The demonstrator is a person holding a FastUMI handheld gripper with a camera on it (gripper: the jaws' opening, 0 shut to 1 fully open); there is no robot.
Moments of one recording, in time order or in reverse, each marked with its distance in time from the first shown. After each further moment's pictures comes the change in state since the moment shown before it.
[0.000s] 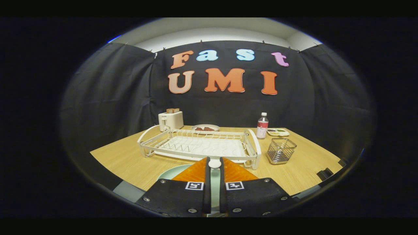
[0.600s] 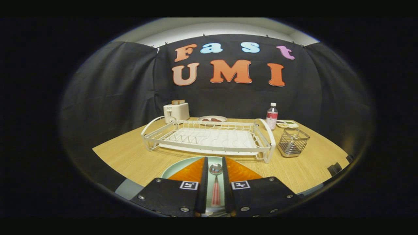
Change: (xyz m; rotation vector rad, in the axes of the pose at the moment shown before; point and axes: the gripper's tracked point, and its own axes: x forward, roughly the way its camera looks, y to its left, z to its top) arm 0.012 0.013 -0.023 0.036 0.089 0.043
